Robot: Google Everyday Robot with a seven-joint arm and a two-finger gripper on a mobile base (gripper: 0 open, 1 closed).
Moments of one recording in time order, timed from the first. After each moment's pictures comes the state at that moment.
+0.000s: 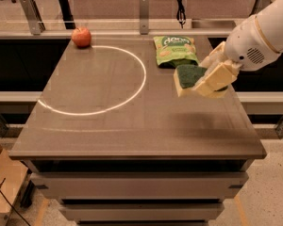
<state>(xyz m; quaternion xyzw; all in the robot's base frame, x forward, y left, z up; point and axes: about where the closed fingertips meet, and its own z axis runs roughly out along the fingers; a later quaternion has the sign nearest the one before) 0.527 -0.151 0.946 -0.56 0.76 0.12 0.30</state>
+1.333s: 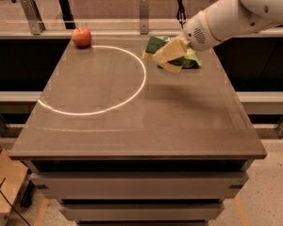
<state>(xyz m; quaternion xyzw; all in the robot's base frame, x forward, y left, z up) 0.645 -0.093 0.945 -0.41 0.82 0.15 0.38</state>
